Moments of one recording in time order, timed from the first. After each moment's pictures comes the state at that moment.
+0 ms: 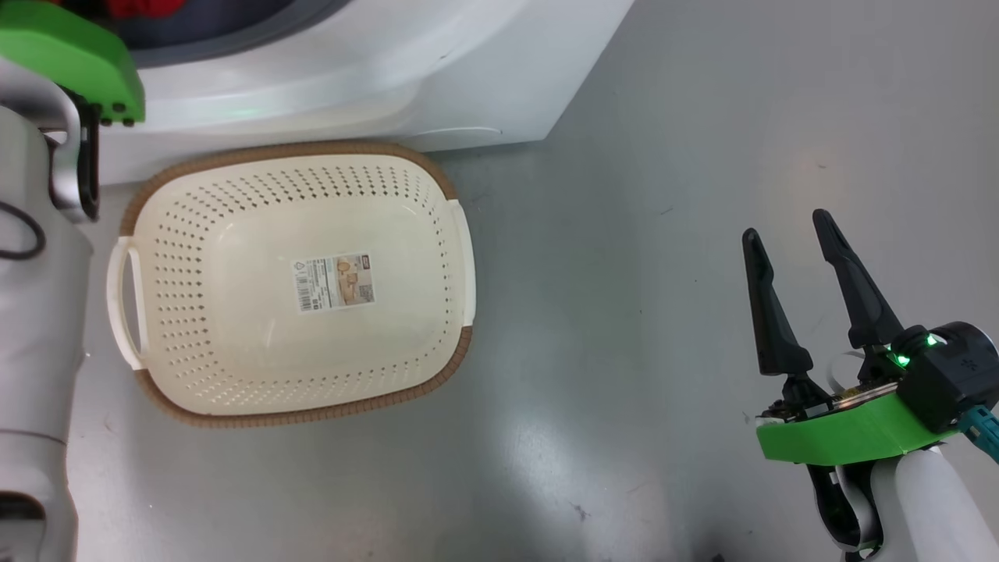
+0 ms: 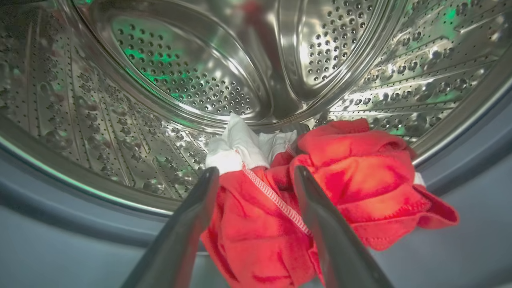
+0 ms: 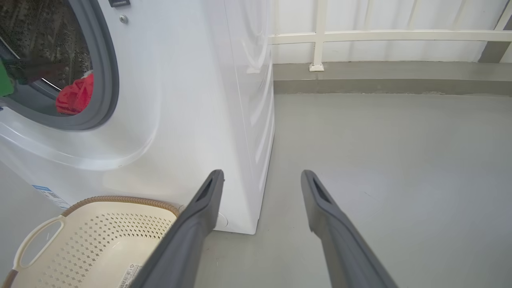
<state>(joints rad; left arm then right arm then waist) -1.23 0.24 -0.18 0.98 -0.18 0.03 -0.25 -0.19 -0.04 0.02 0.00 0.23 0.12 -0.26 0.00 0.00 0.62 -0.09</state>
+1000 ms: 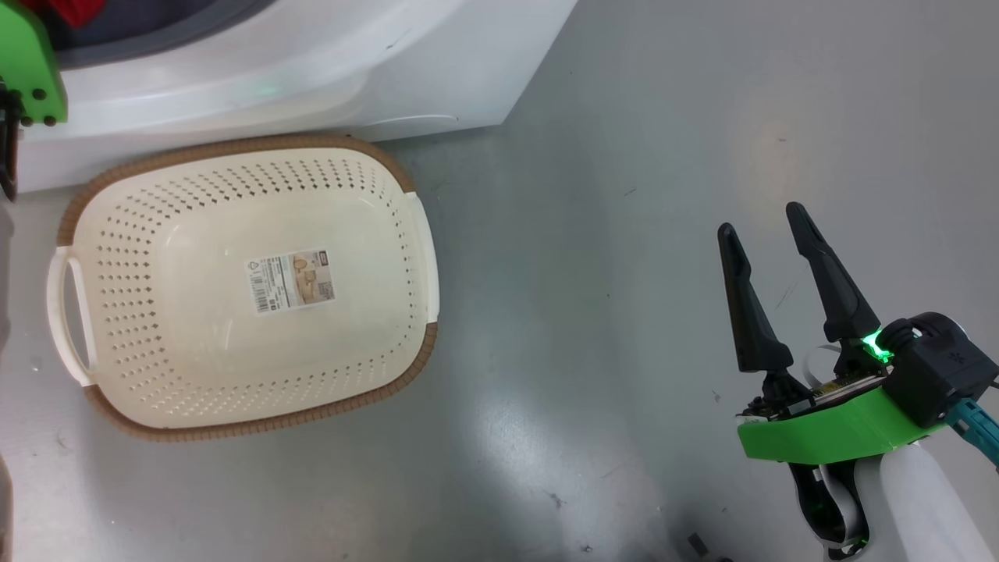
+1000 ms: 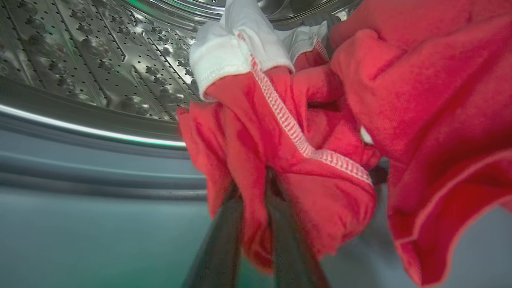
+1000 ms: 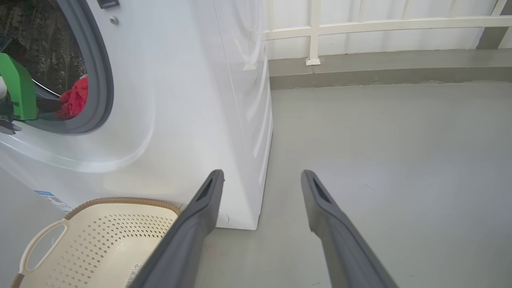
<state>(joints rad) -1.40 0.29 -0.23 1.28 -0.18 0.03 0.00 -0.21 -0.05 0.08 -0.01 0.28 0.12 -0.26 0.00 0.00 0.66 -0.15</state>
